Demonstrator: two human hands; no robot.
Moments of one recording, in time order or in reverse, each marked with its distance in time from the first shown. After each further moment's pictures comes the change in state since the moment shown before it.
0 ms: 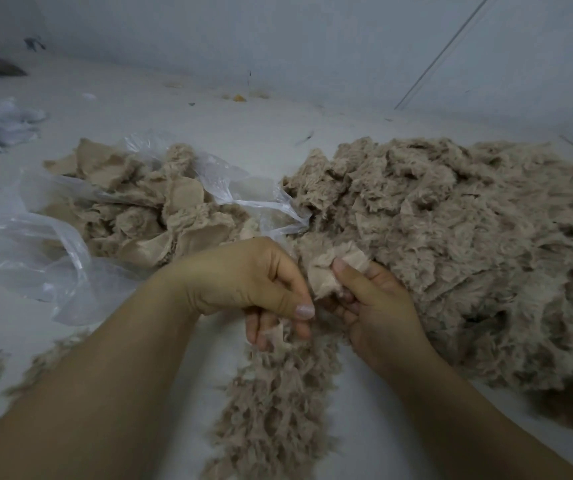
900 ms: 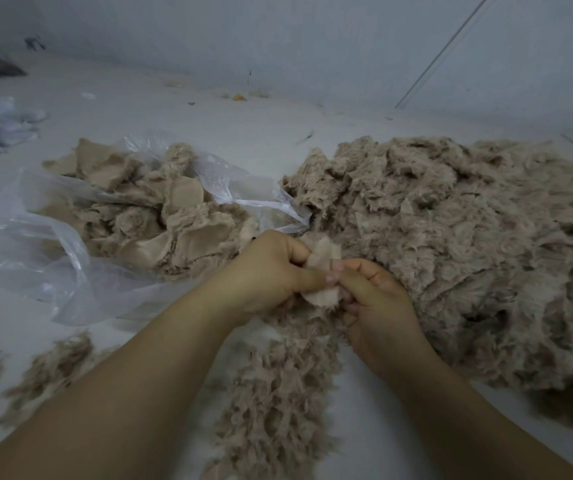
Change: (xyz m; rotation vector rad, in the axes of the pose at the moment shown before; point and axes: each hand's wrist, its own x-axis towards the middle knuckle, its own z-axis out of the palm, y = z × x) left_hand 0.028 -0.001 0.030 0.023 0.556 0.019; right_hand 0.001 0.005 -0.004 -0.156 0.048 -0.008
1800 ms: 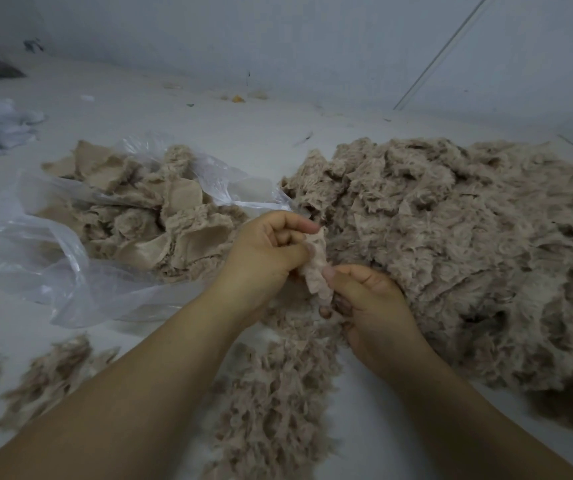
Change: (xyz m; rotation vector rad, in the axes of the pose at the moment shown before) left_hand 0.011 -0.011 0.007 -0.389 0.275 0.199; right_hand 0.000 -0.003 0.002 -0.044 -0.084 0.007
